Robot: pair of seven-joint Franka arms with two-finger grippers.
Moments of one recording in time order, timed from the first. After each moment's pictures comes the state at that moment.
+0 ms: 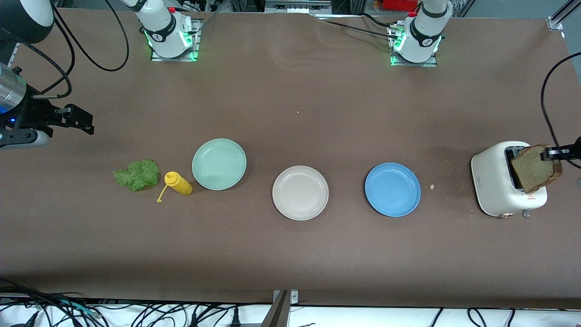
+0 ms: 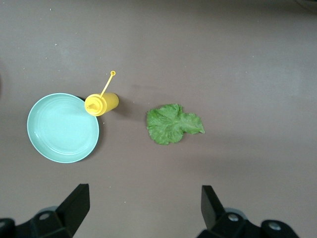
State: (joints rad) left arm 0.31 0.36 -0.04 -1.39 0.09 1.57 0.21; right arm 0.08 0.14 -0.03 -1.50 -0.04 1.62 -0.05
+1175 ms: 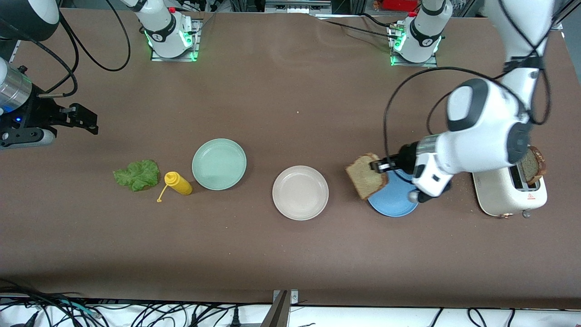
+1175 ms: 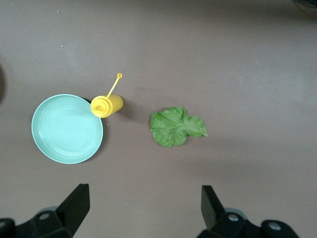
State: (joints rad) left arm -0.09 0.45 -0.27 -1.56 -0.45 1.99 -0.55; right arm 0.10 0.14 -0.03 -1.49 -0.04 1.63 -0.05
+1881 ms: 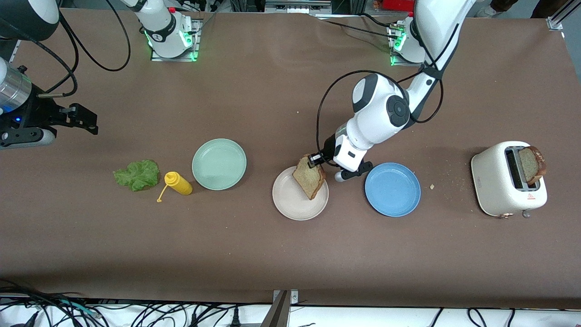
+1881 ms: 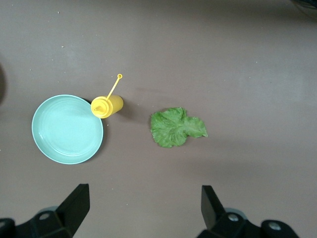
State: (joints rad) left arm -0.33 0.52 -0.29 -1.79 -0.50 2.62 -0.64; right arm 0.10 0.14 -0.03 -1.49 -0.04 1.63 -0.05
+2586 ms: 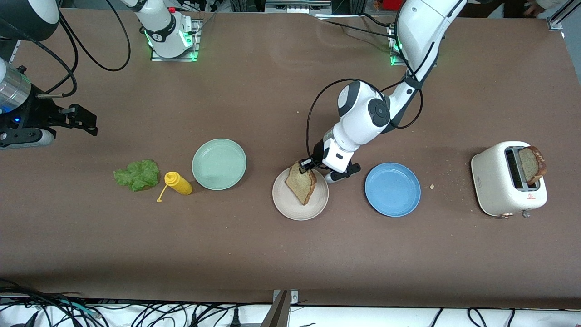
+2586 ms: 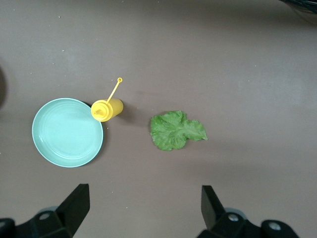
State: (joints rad) left arm -0.38 0.60 -0.29 -1.78 -0.50 2.74 -0.66; right arm 0.10 0.14 -0.03 -1.49 -0.04 1.65 -0.05
